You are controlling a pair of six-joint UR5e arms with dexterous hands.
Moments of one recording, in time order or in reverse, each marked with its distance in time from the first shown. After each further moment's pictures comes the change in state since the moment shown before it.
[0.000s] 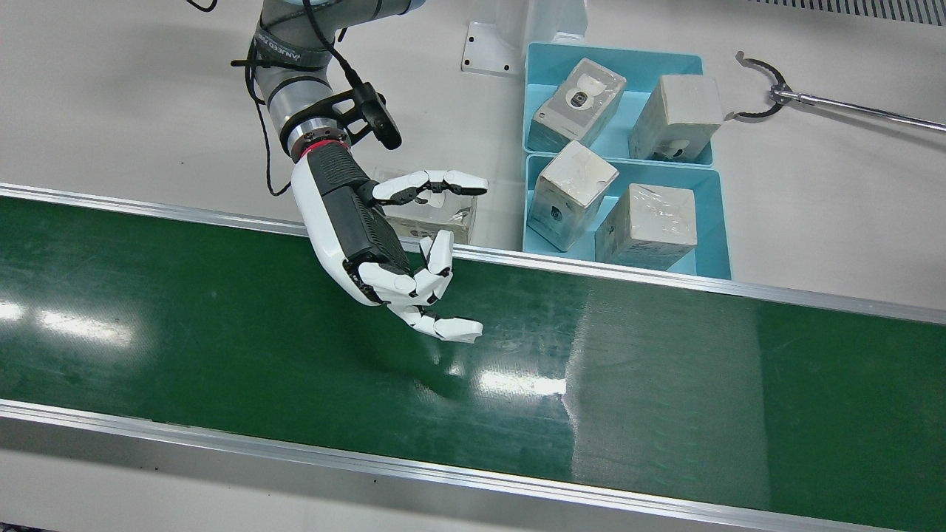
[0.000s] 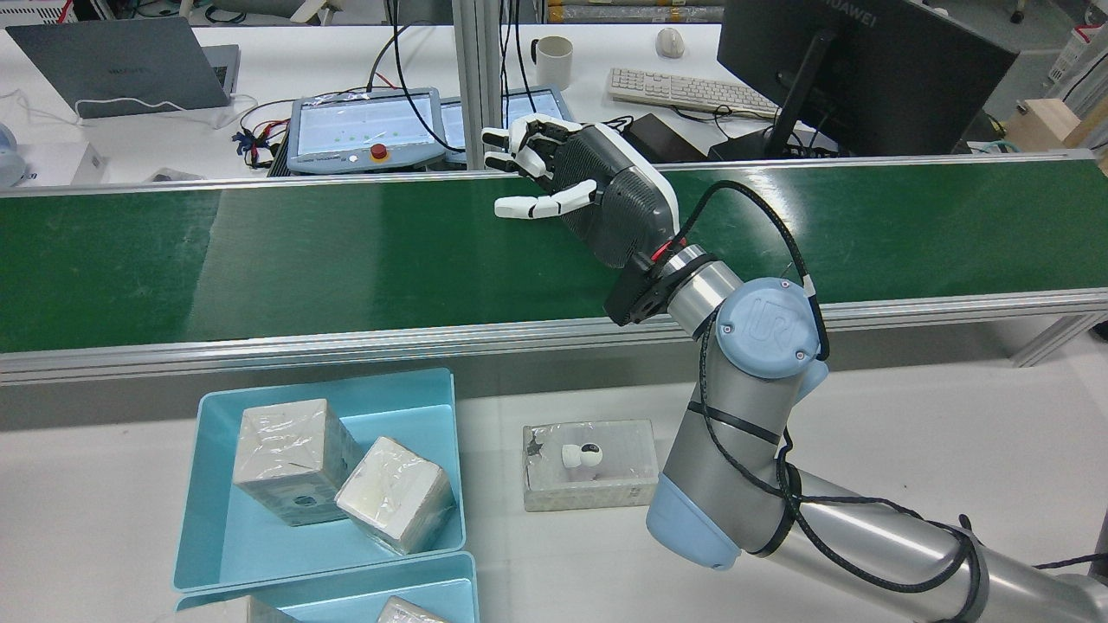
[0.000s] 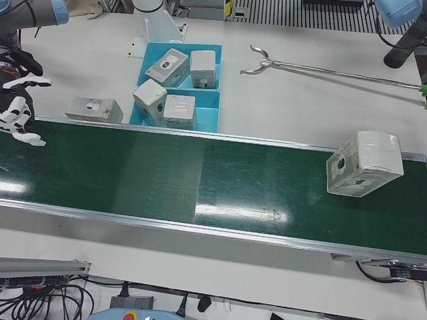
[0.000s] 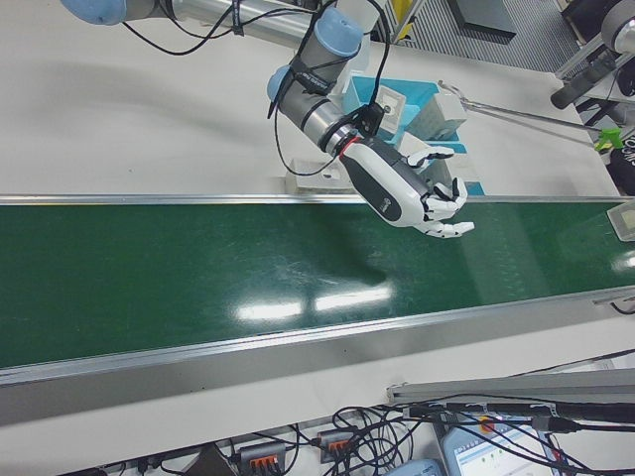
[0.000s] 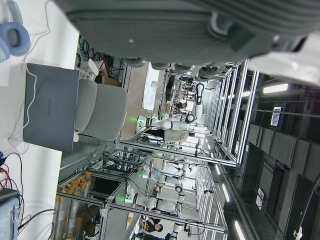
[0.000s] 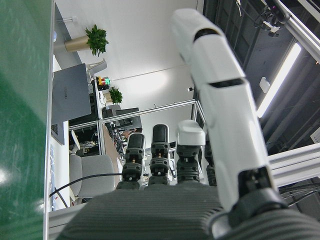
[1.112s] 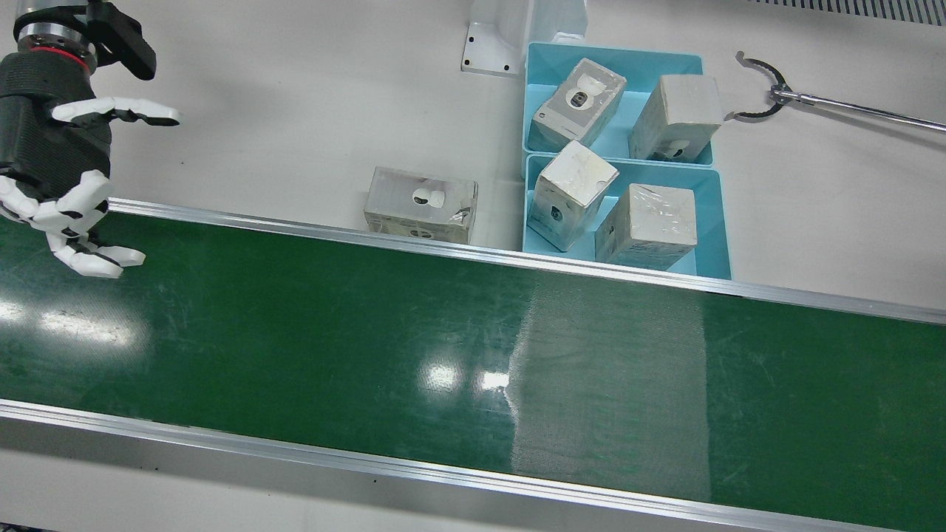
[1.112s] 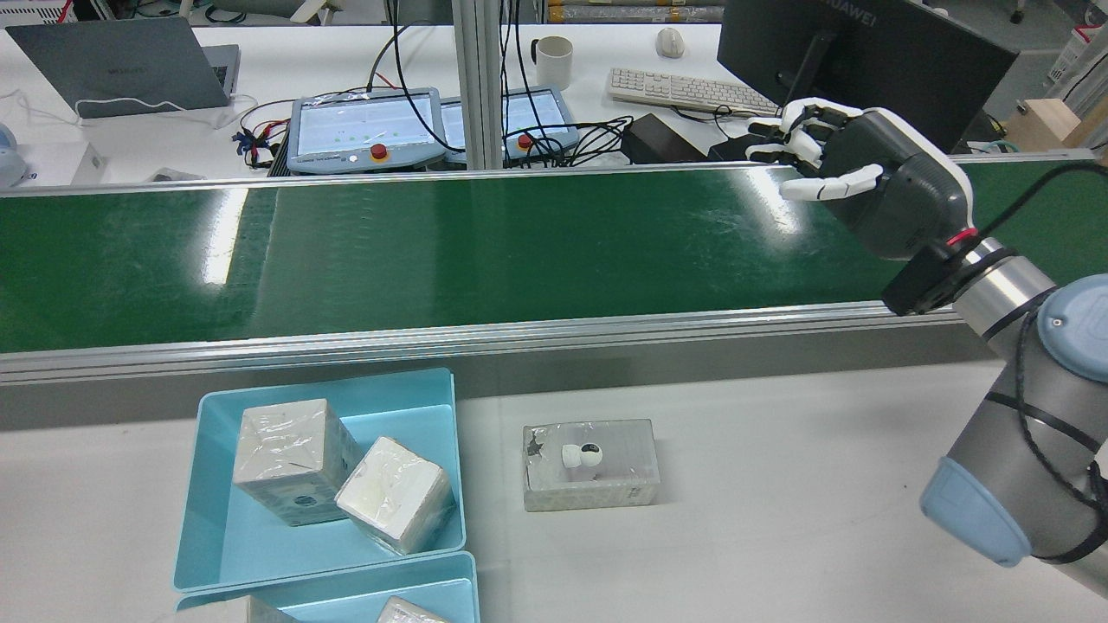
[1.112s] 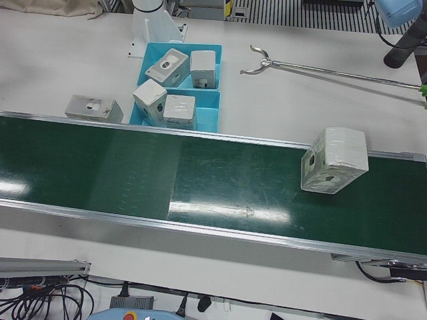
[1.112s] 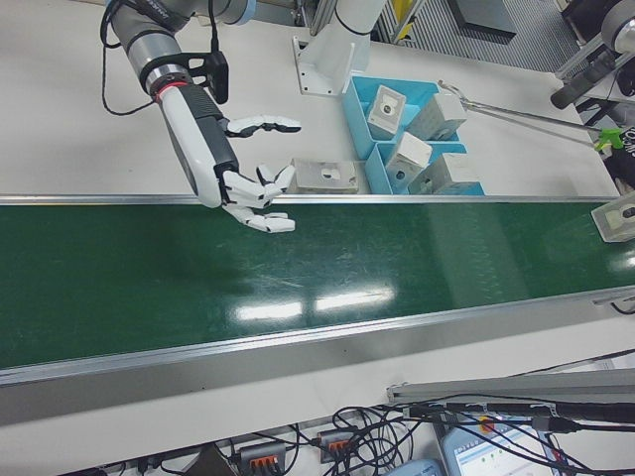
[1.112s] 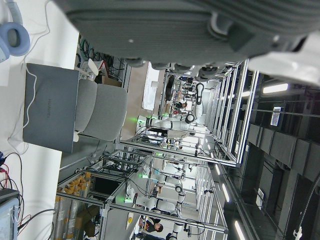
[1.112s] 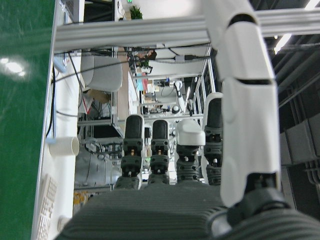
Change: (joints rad) left arm 0.000 0.000 0.000 0.000 0.000 0.000; right arm 0.263 -0.476 0.300 -0.111 -0.084 0.051
